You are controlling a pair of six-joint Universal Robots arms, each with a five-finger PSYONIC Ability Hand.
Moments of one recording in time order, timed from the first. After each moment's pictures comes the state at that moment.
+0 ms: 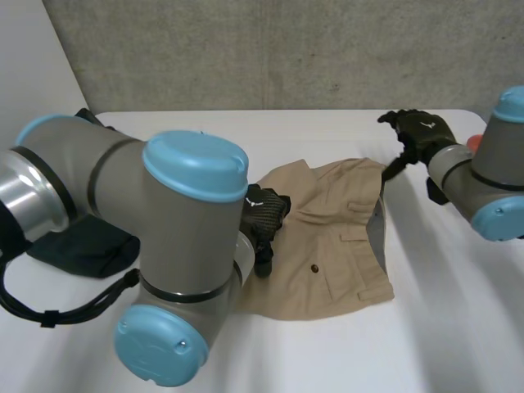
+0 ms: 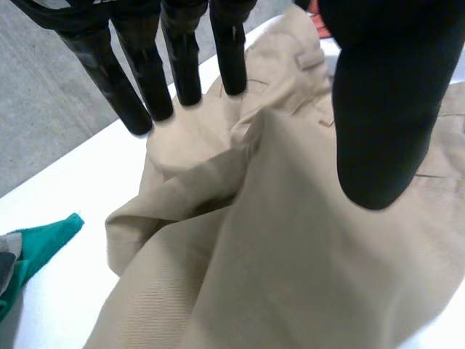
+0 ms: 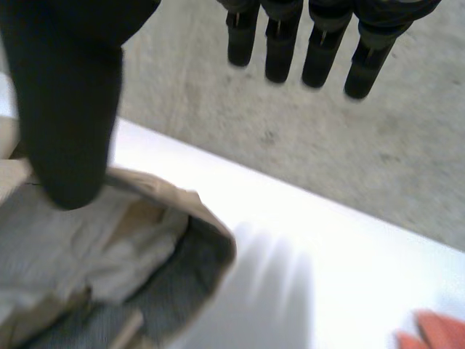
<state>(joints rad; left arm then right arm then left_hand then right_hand) 3.86 -2.16 -1.10 2.83 -1.81 3.29 1.78 -0.81 0.98 -0.01 1.37 3.08 0.37 0.40 0.40 0.40 0.22 0.29 0.29 0.30 0.30 0.11</state>
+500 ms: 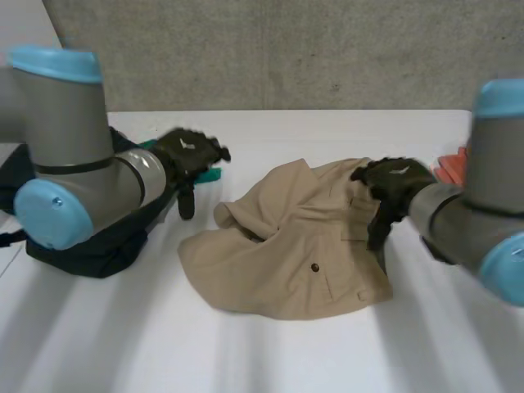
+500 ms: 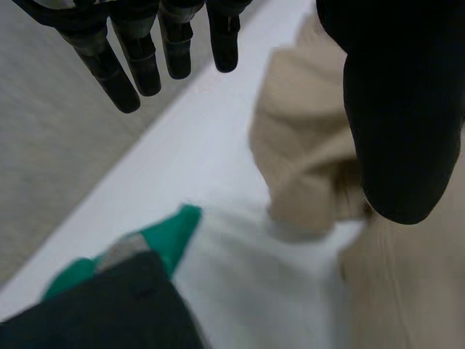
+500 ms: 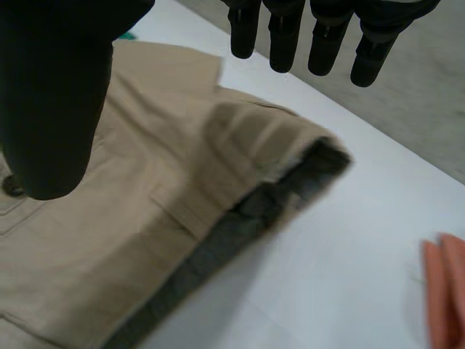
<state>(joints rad) 4.28 -2.20 -0.95 2.73 -1.38 3.67 2.00 -1.14 1.30 0.30 1.56 2.86 0.21 0.20 0.21 0.20 0.04 0.22 0.21 0.20 0.21 0.04</state>
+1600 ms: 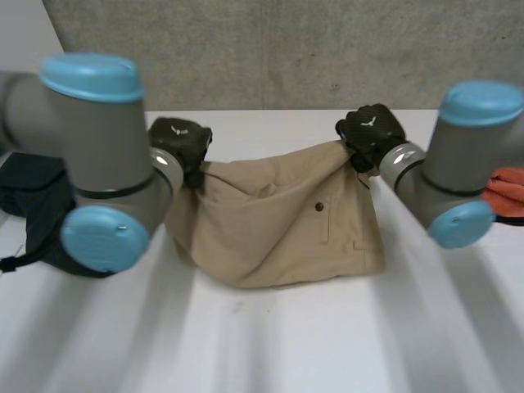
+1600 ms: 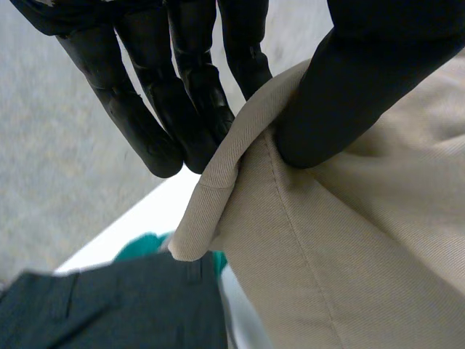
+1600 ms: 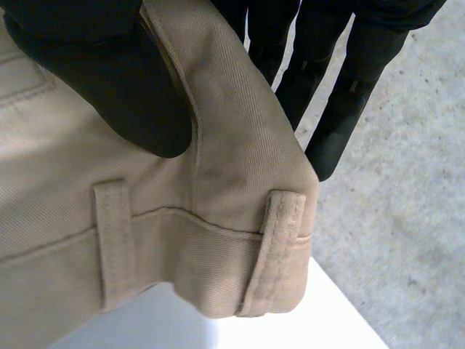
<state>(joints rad) 4.13 -2.20 -0.96 2.88 -1.80 3.46 1.97 -0.81 0.96 -0.05 1.40 2.64 1.13 1.19 1.19 1.19 0.99 1.11 1.18 1.19 1.19 0.98</state>
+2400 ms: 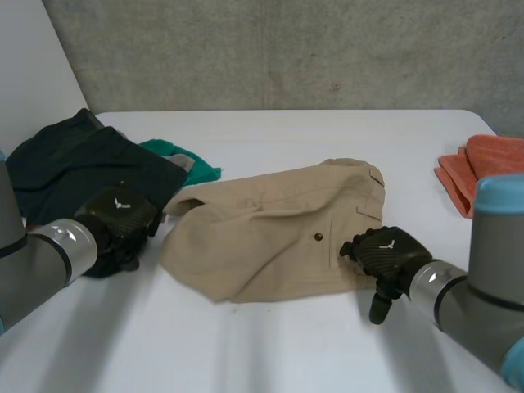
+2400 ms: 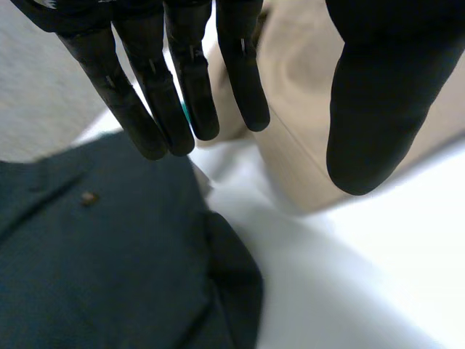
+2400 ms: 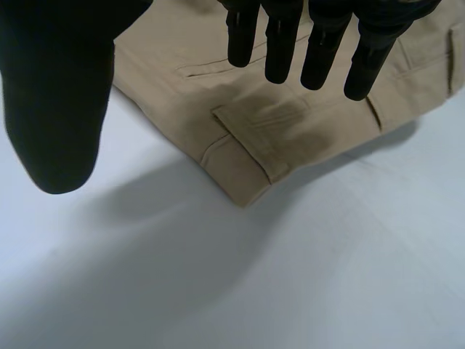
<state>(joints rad) 4.48 -1.79 -1.68 2.97 -1.37 3.74 1.96 -1.24 1.72 0.13 1.42 2.69 0.69 0.68 0.69 0.68 0.51 0.29 0.29 0.30 0.30 0.13</state>
